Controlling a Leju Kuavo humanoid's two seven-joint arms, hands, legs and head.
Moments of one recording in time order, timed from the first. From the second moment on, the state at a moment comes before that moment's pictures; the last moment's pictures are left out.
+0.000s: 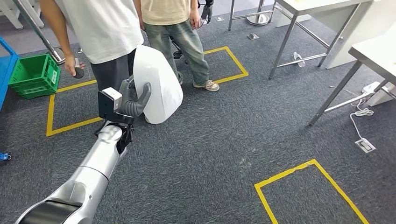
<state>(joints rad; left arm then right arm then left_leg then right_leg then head) -0.74 -0.12 -0.15 -0.61 -0.05 -0.25 -0.70 -0.12 0.17 -1.13 -0.21 0.80 -0.02 0.32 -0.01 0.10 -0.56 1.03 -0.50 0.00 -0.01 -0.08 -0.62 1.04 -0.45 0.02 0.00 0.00</state>
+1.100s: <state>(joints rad) -0.70 -0.11 -0.15 -0.56 -0.08 -0.22 -0.70 -0.12 0.17 -1.13 -0.21 0.77 -0.02 0.32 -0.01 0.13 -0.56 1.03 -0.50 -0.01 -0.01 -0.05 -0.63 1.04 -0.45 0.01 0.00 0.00</state>
